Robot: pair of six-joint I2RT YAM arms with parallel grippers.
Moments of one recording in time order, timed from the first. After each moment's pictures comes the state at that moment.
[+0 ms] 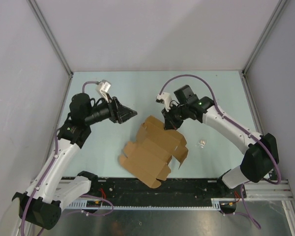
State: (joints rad) left arm -0.30 0.93 0.95 -0.23 0.68 -0.45; right arm 0.62 1.50 1.31 -0.74 -0.50 -0.19
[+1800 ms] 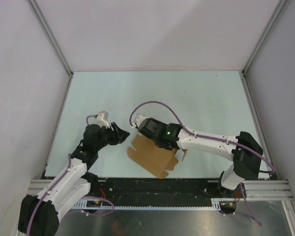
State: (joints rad) left arm -0.31 0.77 0.32 0.00 0.27 -0.59; right arm 1.14 1.61 1.26 -0.63 0.70 -0.25
